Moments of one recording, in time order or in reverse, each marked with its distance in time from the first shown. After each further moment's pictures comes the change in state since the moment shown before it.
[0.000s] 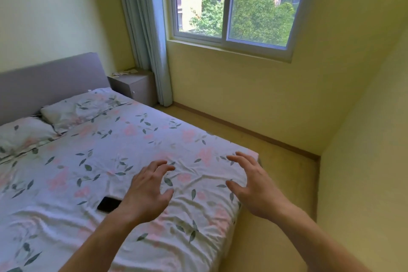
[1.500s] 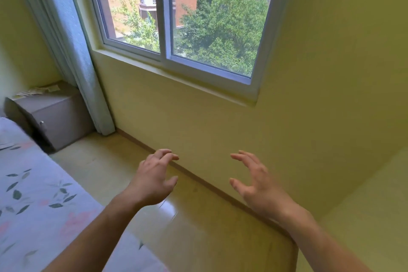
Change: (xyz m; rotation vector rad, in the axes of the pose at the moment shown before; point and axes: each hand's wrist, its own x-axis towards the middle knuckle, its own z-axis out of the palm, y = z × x) left_hand 0.866 0.381 0.185 -0.008 0.010 0.031; right_hand 0.664 0.500 -0.443 -0.008 -0.004 0.020
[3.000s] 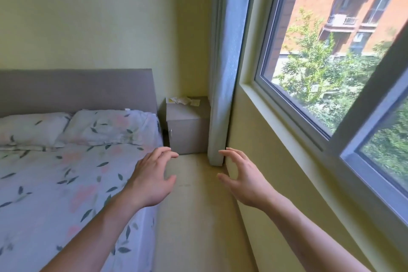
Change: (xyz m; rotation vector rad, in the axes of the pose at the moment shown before) left_hand 0.393 -0.375 -0.204 0.076 0.381 -0.789; right_hand 0.760 -0.278 0.198 -0.026 -0.528 -0.751
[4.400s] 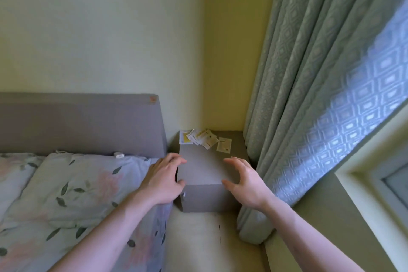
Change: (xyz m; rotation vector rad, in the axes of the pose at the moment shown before) left_hand 0.776 -0.274 0.018 -0.018 -0.121 -0.119; right_hand 0.841 0.121 0.064 0.070 -0.199 0.049
